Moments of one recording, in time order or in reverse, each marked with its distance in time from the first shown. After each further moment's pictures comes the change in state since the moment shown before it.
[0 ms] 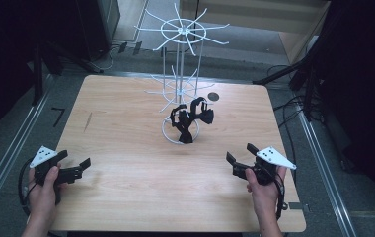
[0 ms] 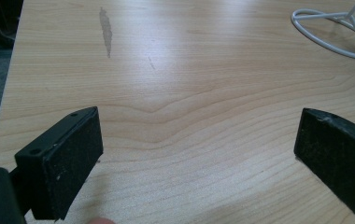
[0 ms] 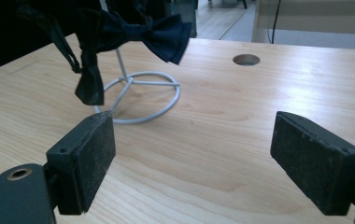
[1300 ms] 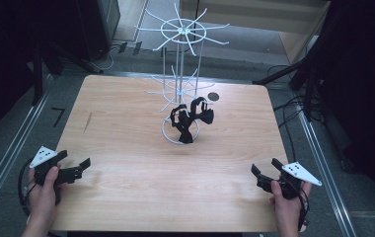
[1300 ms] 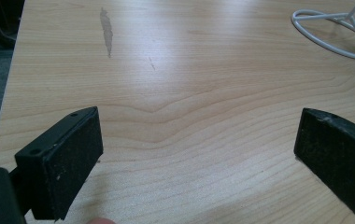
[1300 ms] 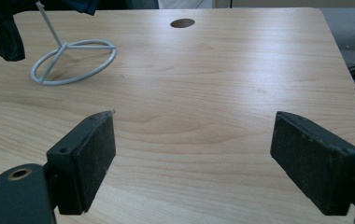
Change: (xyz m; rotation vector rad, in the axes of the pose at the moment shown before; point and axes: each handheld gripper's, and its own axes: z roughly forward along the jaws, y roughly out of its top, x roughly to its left) left arm 0.000 0.000 0.000 -0.001 0.001 -0.001; right arm -0.054 -0.040 -0.045 0.049 -0.132 0.054
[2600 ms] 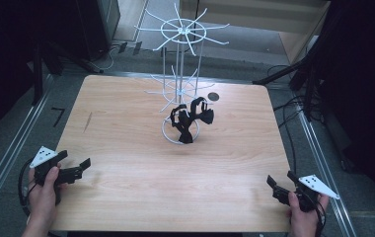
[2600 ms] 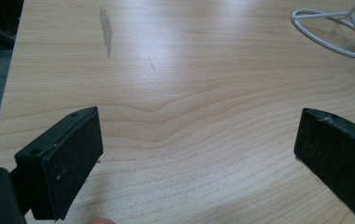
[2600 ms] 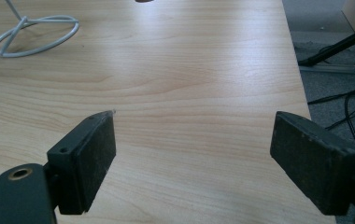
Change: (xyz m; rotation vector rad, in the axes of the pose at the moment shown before) left arm 0.000 0.000 0.000 0.001 0.000 0.003; right arm -0.037 -0.028 -0.031 0.040 -0.062 0.029
